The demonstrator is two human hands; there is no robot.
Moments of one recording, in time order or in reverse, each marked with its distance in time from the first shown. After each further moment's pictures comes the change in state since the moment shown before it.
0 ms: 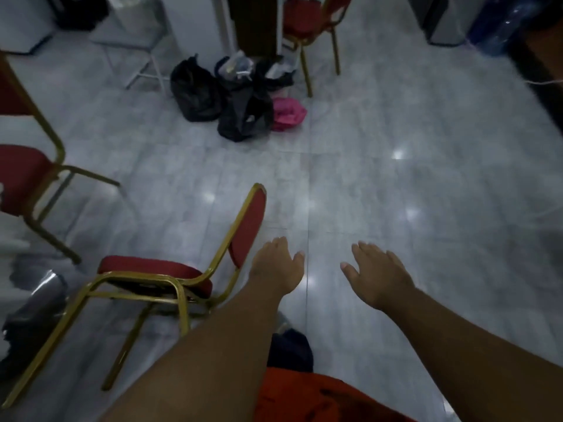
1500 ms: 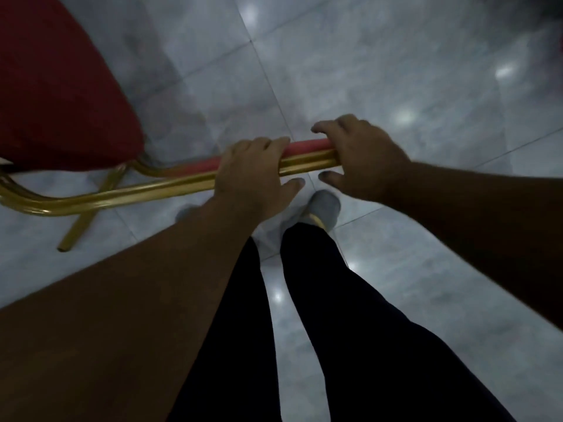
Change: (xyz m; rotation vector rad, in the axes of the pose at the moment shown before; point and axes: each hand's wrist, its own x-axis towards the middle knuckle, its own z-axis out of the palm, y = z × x) left_hand 0.519 -0.218 0.111 -0.361 0.207 -0.668; right_hand 0.720 -0.214 0.129 -0.604 -0.521 -1.104
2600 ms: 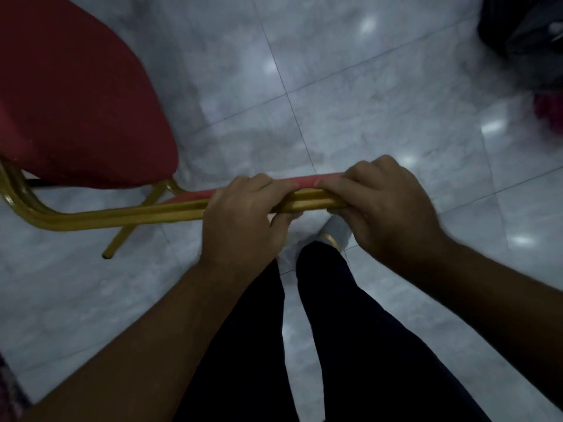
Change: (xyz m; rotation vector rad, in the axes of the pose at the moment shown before) left_hand -0.145 -0.021 -0.109 -0.226 0.538 0.158; right_hand -0.117 -0.121 -0.081 -0.018 0.495 -0.347
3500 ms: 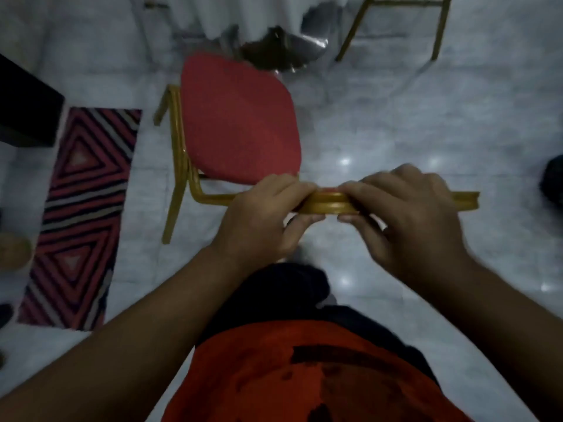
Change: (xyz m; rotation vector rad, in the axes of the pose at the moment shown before) left_hand -0.312 -0.034 -0.335 0.044 0.397 0.065; right_hand -0.044 -0.430 -0.103 -0.133 0.259 -0.476
